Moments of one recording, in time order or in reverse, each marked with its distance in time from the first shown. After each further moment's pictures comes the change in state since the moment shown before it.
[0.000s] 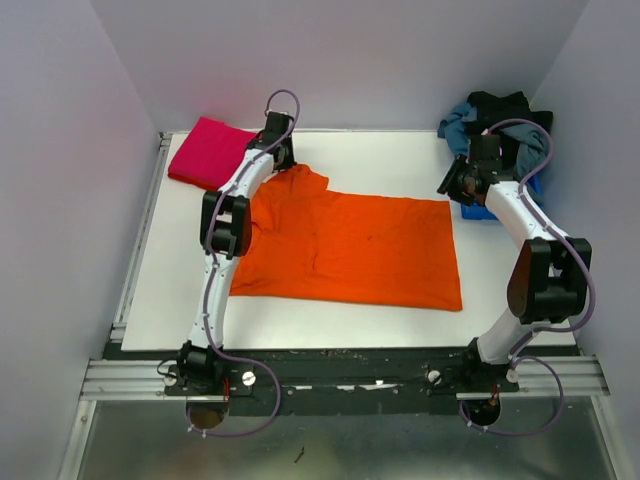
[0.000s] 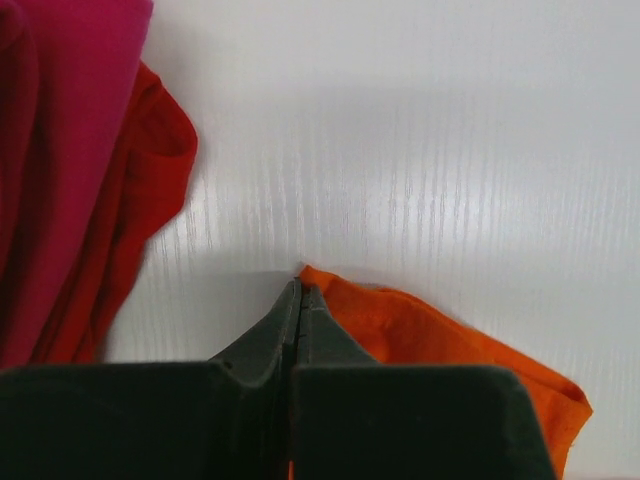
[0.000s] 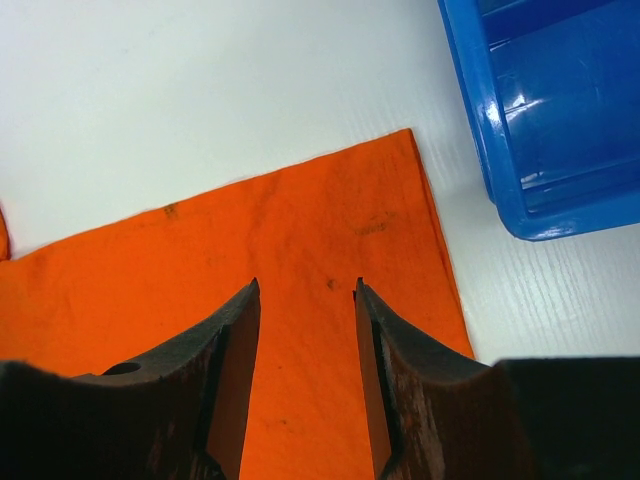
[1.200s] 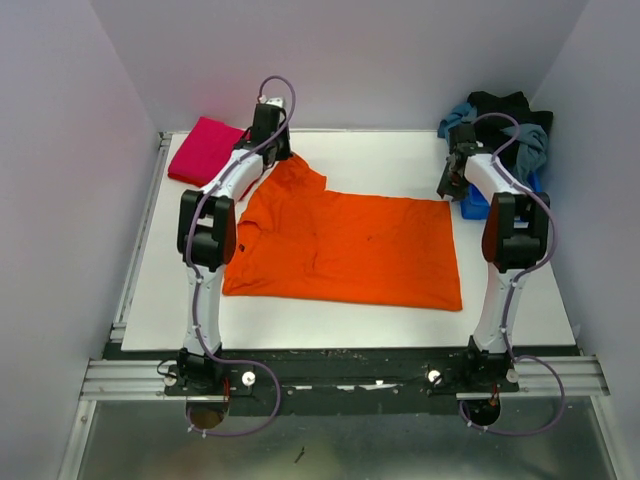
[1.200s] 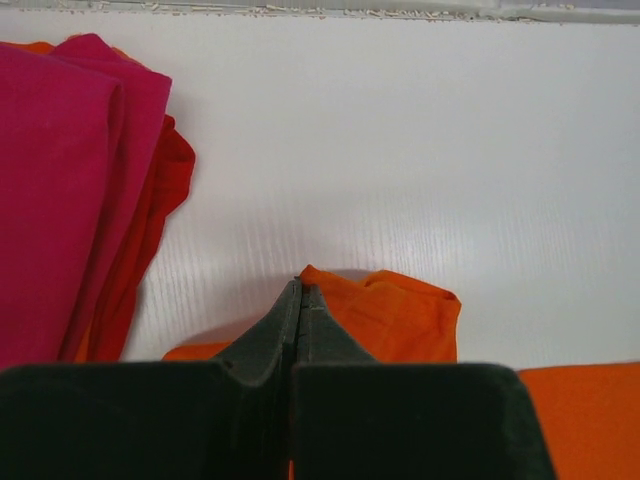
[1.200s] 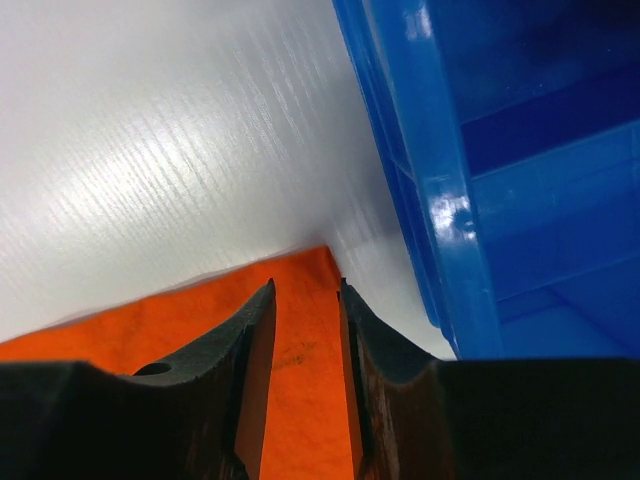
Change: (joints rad) left arm -0.004 -0.374 -0.463 0.278 0.065 0.042; right arm 0.000 0.462 0.422 -0.225 0.196 -0.114
